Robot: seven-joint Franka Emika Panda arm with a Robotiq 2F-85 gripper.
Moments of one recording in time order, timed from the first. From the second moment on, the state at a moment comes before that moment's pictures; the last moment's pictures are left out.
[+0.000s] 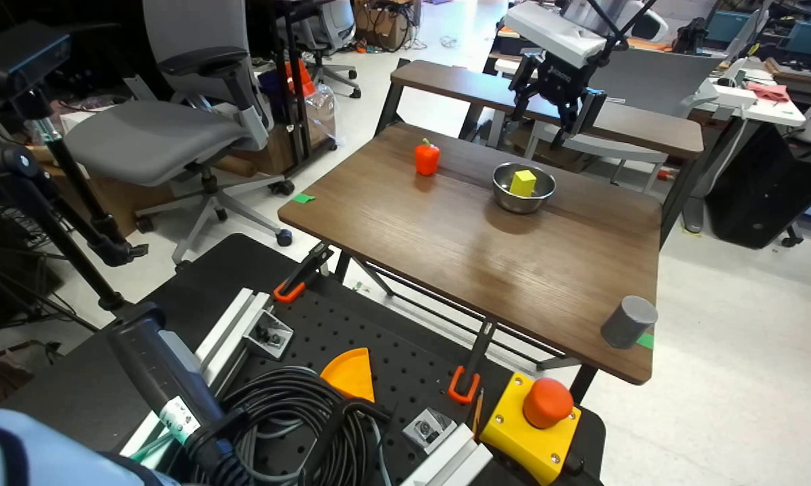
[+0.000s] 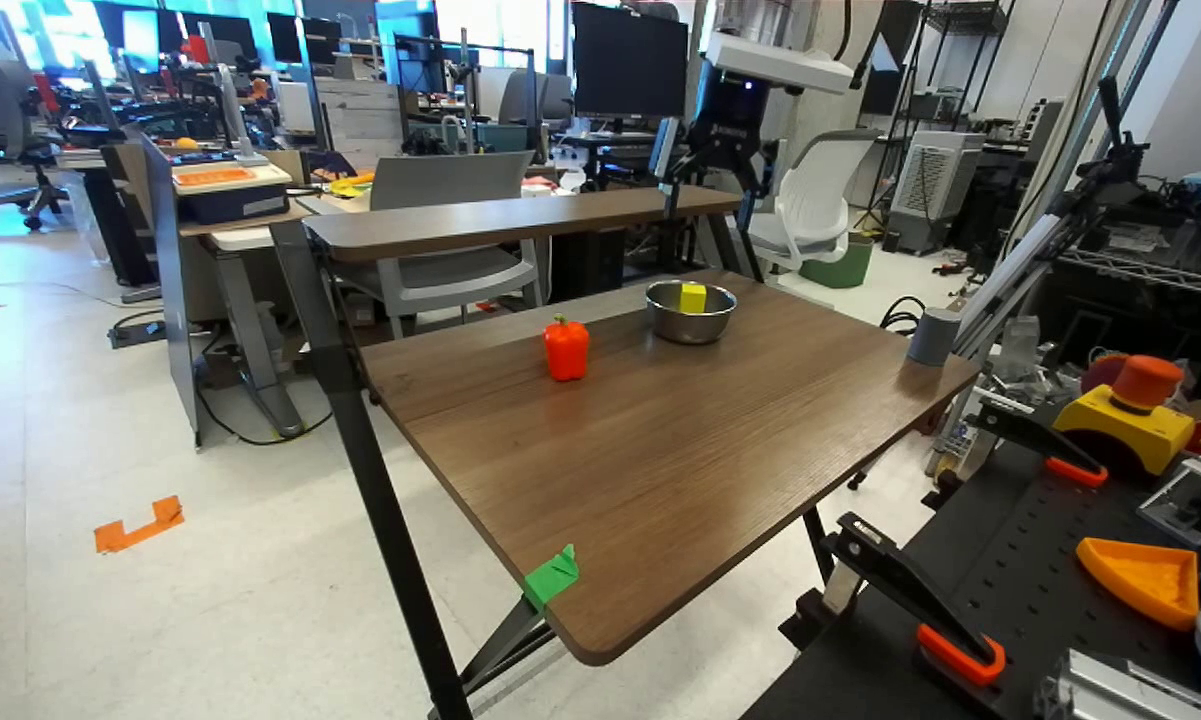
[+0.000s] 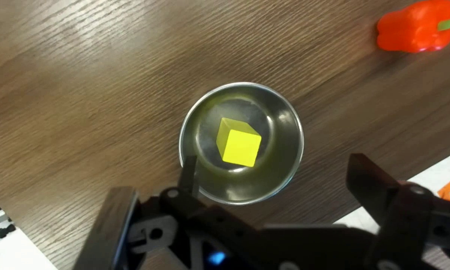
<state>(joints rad) -0.02 0.66 -0.11 -1.58 0.22 2.18 0.24</state>
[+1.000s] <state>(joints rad) -0.05 0.88 -0.11 -1.31 0.22 2.03 0.25</state>
